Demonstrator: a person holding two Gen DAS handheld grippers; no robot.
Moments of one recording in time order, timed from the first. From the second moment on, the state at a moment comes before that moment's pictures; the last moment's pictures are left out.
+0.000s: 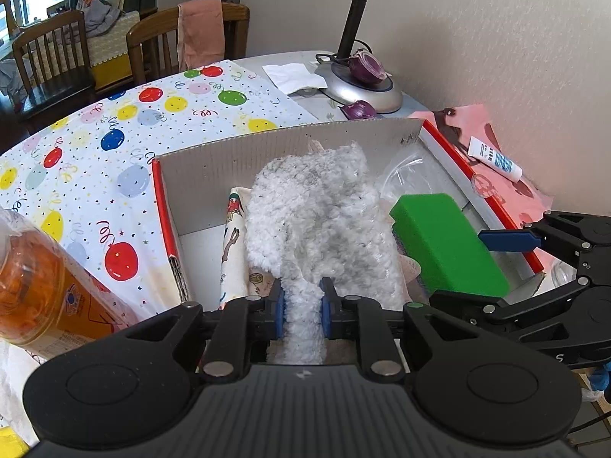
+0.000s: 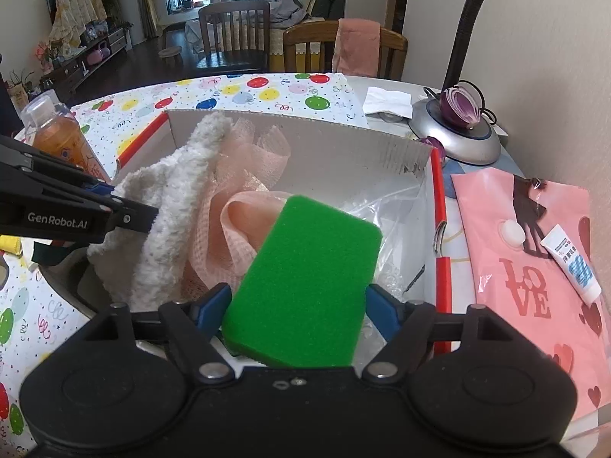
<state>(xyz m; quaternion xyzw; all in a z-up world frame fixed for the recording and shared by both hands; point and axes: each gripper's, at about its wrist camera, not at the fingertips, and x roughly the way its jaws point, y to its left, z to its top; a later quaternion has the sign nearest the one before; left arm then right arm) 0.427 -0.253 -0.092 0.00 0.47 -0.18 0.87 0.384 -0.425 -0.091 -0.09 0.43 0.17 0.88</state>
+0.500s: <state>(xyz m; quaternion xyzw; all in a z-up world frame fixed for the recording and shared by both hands) 0.408 -0.247 -0.074 -0.01 0.43 -0.18 0.88 0.367 -0.433 -0.062 -0.06 0.40 0.19 0.89</state>
